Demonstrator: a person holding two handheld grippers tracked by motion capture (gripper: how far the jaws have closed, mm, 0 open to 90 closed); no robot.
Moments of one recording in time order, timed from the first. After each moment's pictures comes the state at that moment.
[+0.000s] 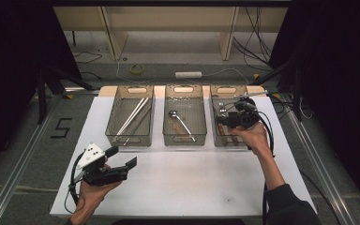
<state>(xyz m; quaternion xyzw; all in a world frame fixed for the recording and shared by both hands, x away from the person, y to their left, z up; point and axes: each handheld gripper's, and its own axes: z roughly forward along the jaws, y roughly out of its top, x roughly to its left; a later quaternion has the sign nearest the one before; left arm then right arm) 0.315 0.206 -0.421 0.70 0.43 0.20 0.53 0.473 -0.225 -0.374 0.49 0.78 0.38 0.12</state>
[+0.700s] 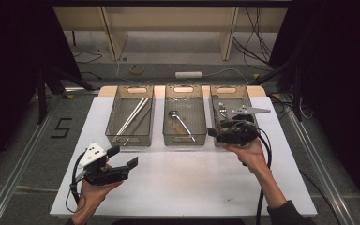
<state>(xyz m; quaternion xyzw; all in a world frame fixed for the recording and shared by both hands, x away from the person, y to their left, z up) 0.316 0.204 -0.421 0.71 0.43 0.20 0.53 0.416 -0.209 -0.376 0.42 0.77 0.47 0.12</state>
